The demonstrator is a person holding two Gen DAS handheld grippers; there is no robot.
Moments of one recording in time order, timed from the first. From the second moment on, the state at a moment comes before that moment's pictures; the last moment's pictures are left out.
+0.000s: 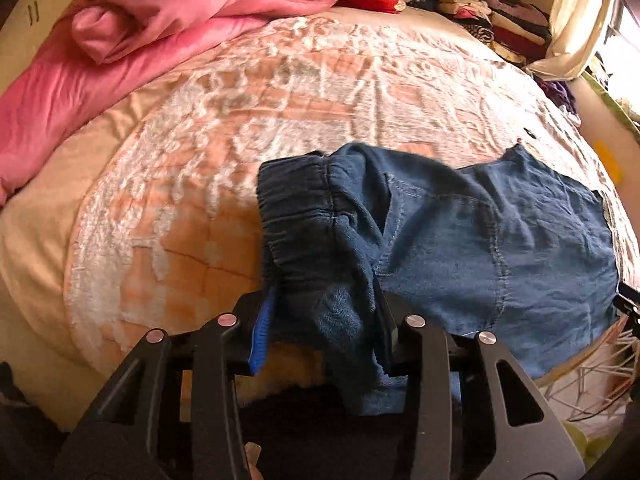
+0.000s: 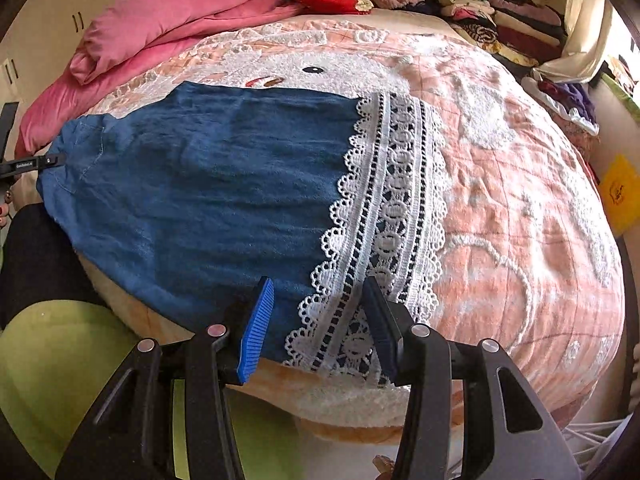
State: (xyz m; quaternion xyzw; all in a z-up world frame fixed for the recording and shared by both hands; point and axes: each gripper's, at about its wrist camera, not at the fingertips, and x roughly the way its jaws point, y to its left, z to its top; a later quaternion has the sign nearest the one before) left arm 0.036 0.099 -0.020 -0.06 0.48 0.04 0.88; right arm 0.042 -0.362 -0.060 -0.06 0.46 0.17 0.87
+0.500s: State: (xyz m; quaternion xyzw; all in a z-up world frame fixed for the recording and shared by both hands) left arm 0.015 0.064 0.039 -0.01 0.40 0.03 0.91; right arm 0.036 -0.347 -0.033 -0.03 0.42 0.21 0.88
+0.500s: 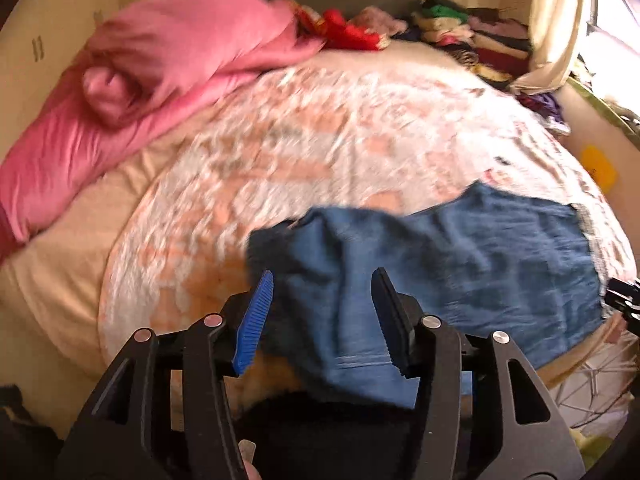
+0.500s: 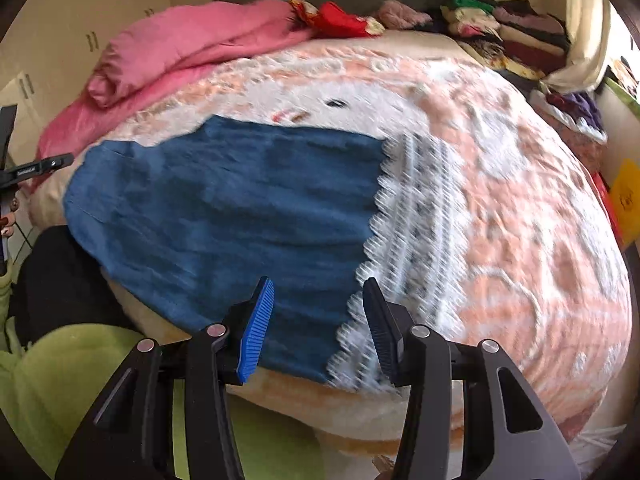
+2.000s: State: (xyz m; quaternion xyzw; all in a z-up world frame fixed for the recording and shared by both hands) left arm 0.185 -0.066 -0.029 0.04 0.51 -0.13 0.85; right arm 0.202 -0.421 -0.067 0.13 0.46 0.18 0.86
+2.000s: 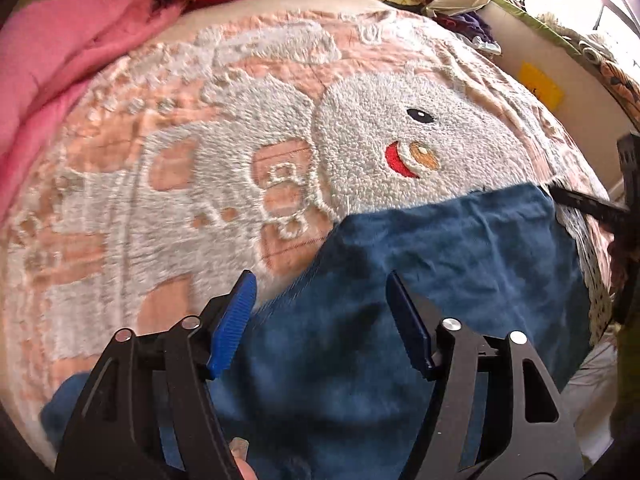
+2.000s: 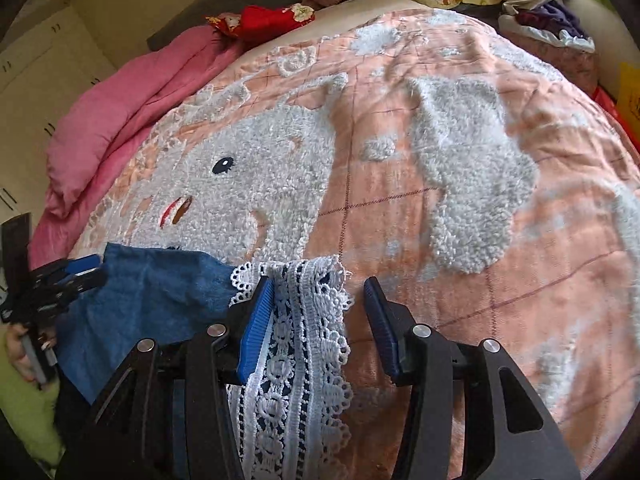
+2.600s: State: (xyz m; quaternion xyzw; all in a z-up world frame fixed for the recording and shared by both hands) left arm 0.183 -0.102 -0.026 0.09 0.48 -0.10 0.87; right arm 0.197 -0.408 -0.028 0.04 0.40 0.18 0.90
